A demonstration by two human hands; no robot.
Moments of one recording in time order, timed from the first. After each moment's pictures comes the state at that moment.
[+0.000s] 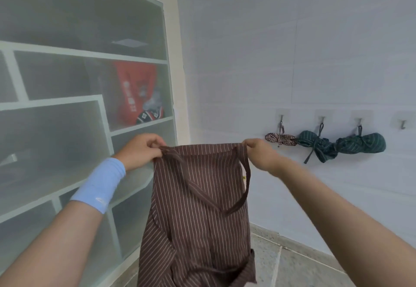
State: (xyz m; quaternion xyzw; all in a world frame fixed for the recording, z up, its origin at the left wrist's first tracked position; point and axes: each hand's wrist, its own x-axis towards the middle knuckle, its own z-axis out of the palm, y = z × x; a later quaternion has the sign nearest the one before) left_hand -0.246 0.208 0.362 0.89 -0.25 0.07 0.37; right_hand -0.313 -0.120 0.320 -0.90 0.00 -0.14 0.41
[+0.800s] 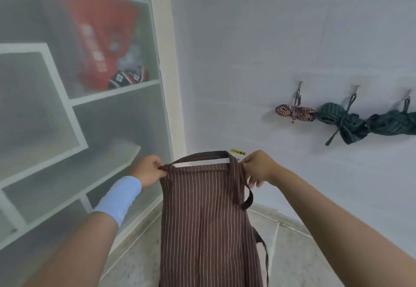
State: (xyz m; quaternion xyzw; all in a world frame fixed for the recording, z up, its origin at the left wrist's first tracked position) left_hand -0.116 0.164 0.206 0.94 -0.12 -0.03 0.31; right_hand -0.218 -0.151 0.209 -0.90 0.14 0.02 0.41
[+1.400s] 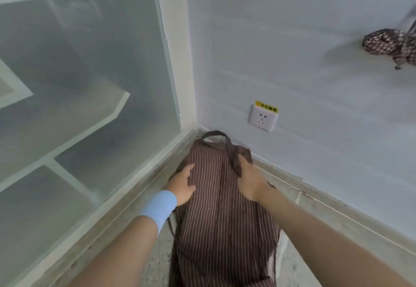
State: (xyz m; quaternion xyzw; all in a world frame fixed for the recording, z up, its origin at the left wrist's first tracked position) left_hand -0.060 0.107 -0.038 0.91 -0.09 -0.26 0.32; right_hand -0.112 -0.133 -0.030 -0.94 0.12 0.13 0.29
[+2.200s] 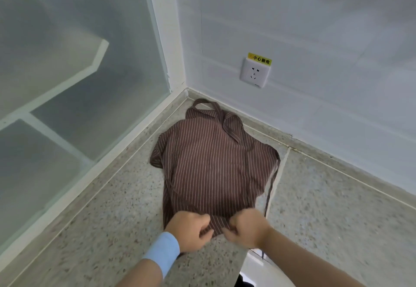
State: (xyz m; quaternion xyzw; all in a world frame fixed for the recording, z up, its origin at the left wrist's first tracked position) left_hand -0.242 0.137 -0.151 0.87 -0.44 -0.09 0.19; right_hand -0.308 -0.092 -0.157 -0.98 -0.13 0.13 0.12
